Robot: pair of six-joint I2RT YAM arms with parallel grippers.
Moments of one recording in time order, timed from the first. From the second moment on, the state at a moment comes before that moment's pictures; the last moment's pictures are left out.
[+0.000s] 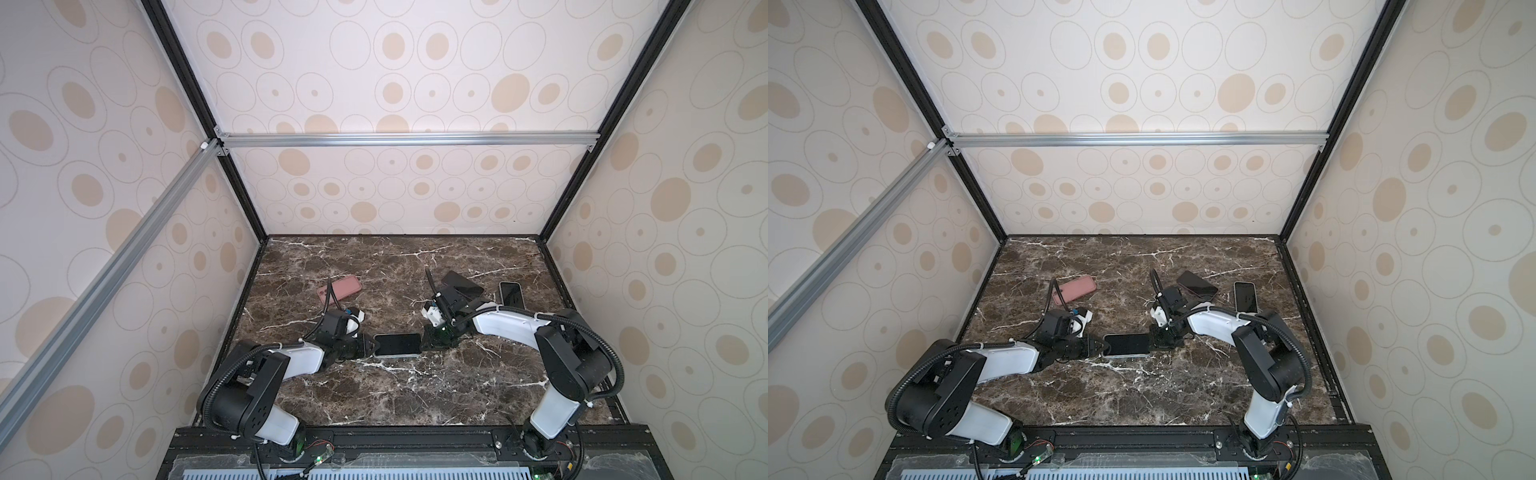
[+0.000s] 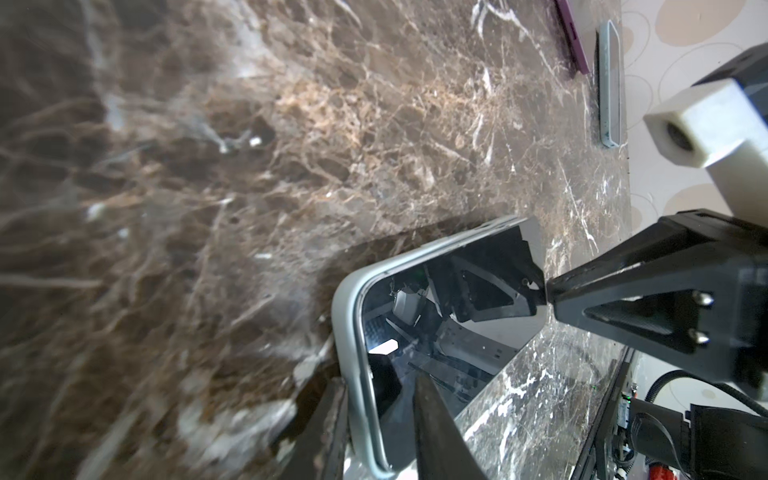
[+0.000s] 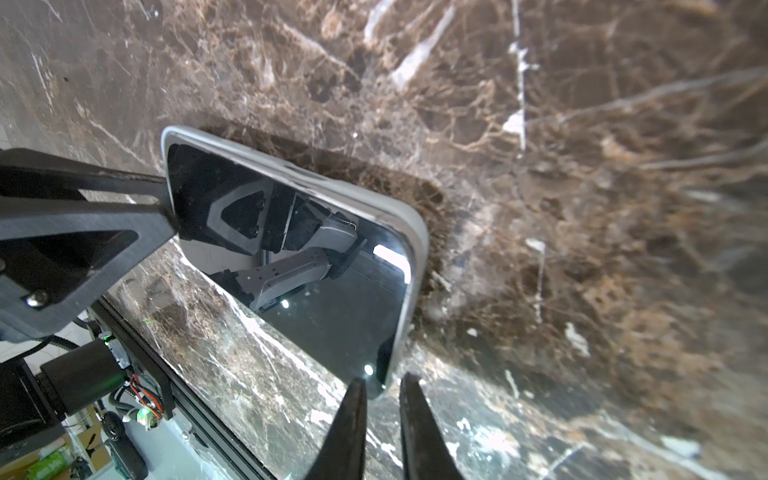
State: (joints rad) left arm -0.41 1.51 0.46 0.18 0.50 -0.55; right arm 0.61 1.74 1.00 -0.51 -0.44 0.48
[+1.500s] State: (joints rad) left arm -0.46 1.51 0.51 0.11 0.39 -0.54; right arm 0.69 1.83 1.12 -0.65 -0.27 0.45
